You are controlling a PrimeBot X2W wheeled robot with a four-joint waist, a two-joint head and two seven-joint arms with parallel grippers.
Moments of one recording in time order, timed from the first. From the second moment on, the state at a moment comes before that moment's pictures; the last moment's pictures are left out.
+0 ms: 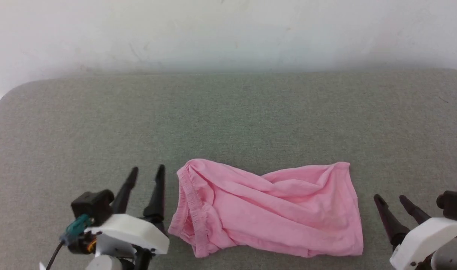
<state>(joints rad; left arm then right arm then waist) -0.06 0.28 -0.32 -0.01 -0.63 0.14 -0.07 0.14 -0.10 -0.13 -0.16 0.38 0.13 0.40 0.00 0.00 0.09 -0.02</state>
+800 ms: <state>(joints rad) -0.01 0.16 -0.10 0.01 -0.23 0.00 -0.26 -0.08 -0.19 -0.01 0.29 0.49 0.13 0.66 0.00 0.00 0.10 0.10</state>
